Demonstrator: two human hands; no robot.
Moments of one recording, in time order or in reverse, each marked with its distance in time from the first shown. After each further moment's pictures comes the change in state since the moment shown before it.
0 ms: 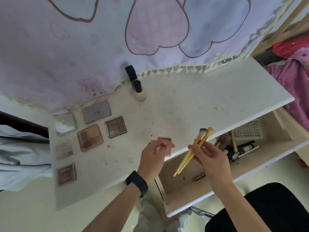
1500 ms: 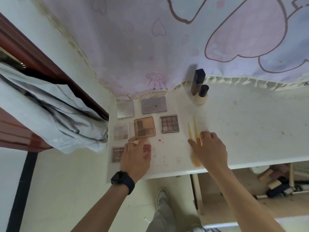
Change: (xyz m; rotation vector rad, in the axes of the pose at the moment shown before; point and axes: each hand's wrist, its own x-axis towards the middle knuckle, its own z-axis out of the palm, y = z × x) left_hand -0.037 -0.077 -0.185 0.844 0.395 -0.053; right_hand 0.047 0.019 0.160 -1.270 -0.062 -0.378
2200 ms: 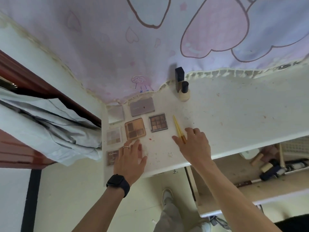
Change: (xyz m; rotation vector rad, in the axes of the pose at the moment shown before) left_hand -0.014 0.002 0.001 0.200 -0.041 0.065; right_hand -0.016 0.001 0.006 0.061 0.005 -0.092
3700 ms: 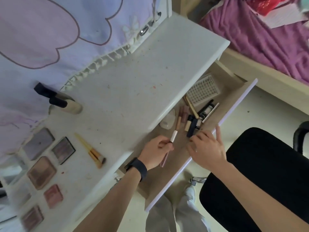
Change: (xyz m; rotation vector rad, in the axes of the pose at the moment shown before) left_hand -0.009 0.308 0.124 -0.425 -0.827 0.337; right_hand -0.117 0.301 -0.040 -0.325 0.060 0.277
